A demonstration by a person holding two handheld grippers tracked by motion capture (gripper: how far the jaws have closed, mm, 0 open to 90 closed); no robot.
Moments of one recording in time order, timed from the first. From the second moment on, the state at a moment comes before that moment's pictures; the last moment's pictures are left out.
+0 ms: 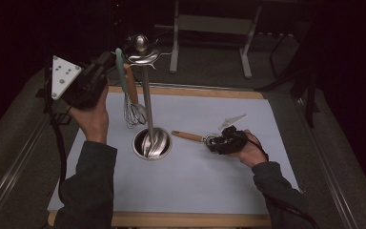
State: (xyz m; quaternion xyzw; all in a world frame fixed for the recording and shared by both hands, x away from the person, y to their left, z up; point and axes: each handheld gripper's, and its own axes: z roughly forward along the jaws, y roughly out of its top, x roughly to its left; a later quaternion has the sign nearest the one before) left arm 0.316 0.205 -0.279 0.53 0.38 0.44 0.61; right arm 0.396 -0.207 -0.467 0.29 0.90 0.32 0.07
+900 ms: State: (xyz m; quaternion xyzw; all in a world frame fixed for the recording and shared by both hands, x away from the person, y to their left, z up) left arm 0.286 0.261 -0.394 0.55 0.46 0.40 0.58; right arm 0.413 -0.201 -0.458 0.29 0.90 0.30 0.11
